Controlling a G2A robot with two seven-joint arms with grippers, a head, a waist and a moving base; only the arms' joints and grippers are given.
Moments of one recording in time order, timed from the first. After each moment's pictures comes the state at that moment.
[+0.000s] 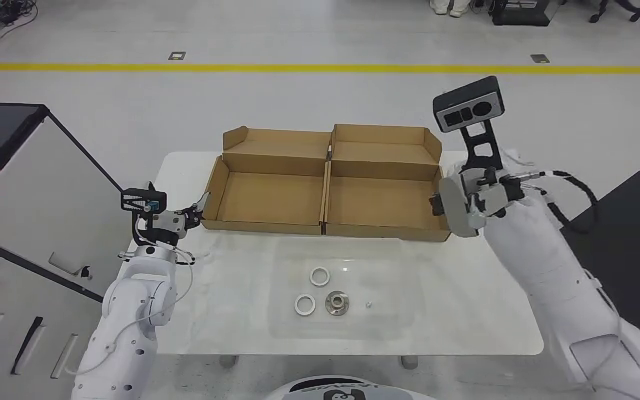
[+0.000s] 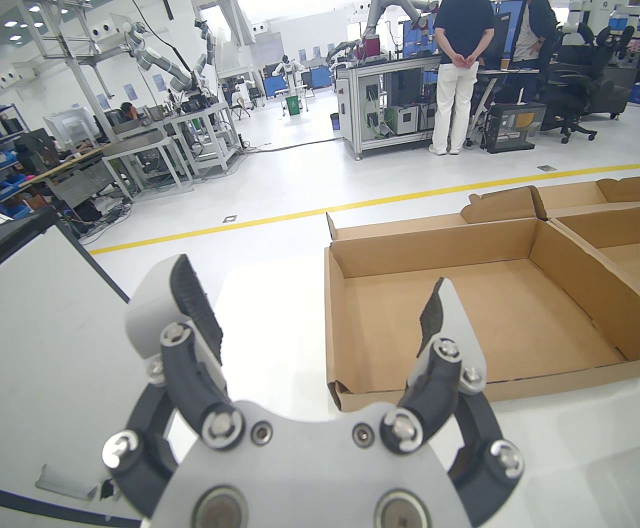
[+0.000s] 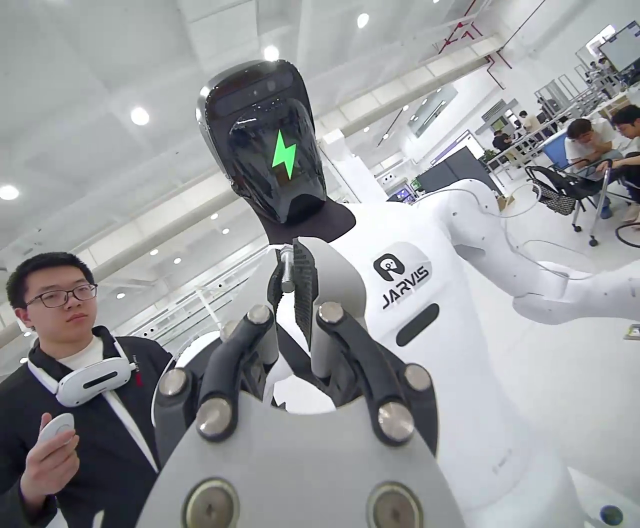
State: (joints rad) left arm 1.73 -1.15 -1.60 -1.80 1.33 0.00 0.00; right arm -0.95 -1.03 1.05 -1.71 1.47 -0.29 1.54
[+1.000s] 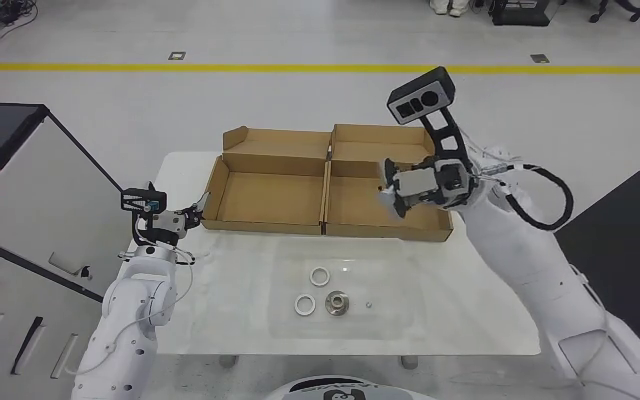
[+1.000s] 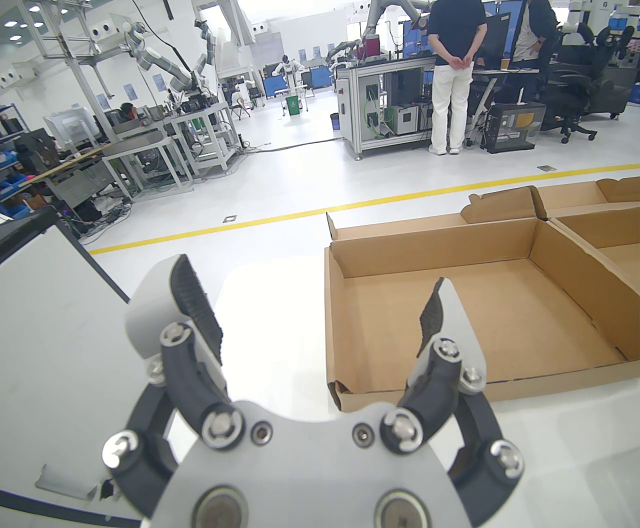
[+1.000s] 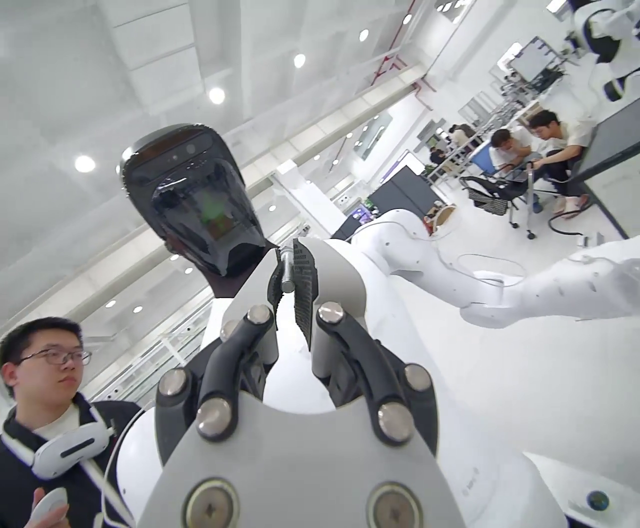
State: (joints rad) left arm 1.73 -1.15 -1.60 -1.80 1.33 0.00 0.00; right arm -0.92 -1.08 1.01 -1.75 1.28 -0.23 1.31
